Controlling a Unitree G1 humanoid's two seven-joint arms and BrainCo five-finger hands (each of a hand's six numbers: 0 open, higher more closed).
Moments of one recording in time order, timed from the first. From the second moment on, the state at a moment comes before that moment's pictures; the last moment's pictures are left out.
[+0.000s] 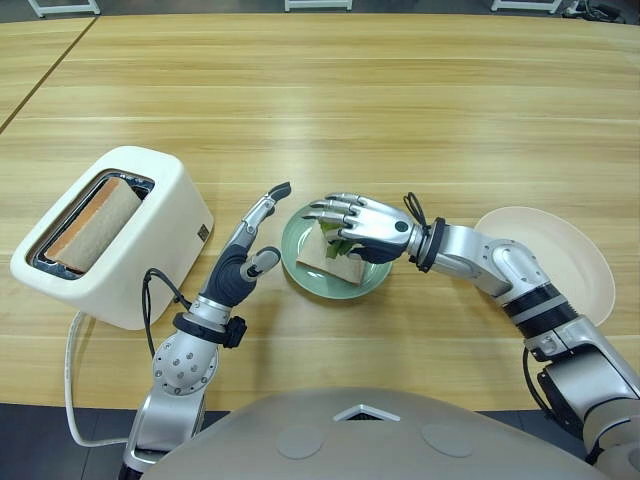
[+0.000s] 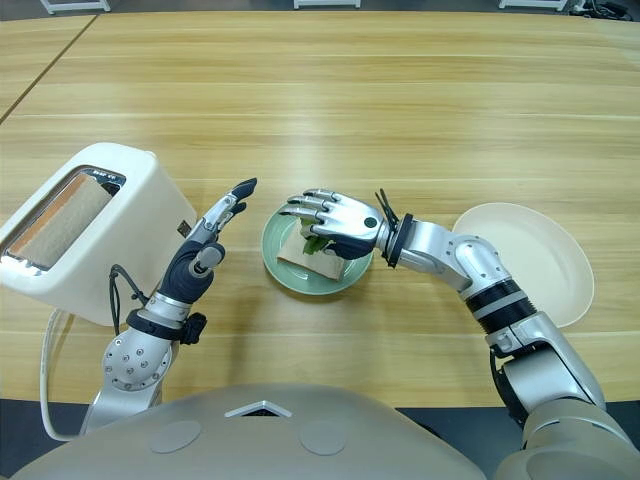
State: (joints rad) left arm 0.48 0.22 -0.21 -0.67 0.24 -0.09 -0.16; right arm -0.33 -0.63 0.48 0.15 -0.99 -0.76 -0.05
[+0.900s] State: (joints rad) left arm 0.44 0.28 -0.08 -0.99 0.30 0.00 -0.25; right arm -0.23 -0.79 0.25 -0.04 -0.78 -0.69 -0.01
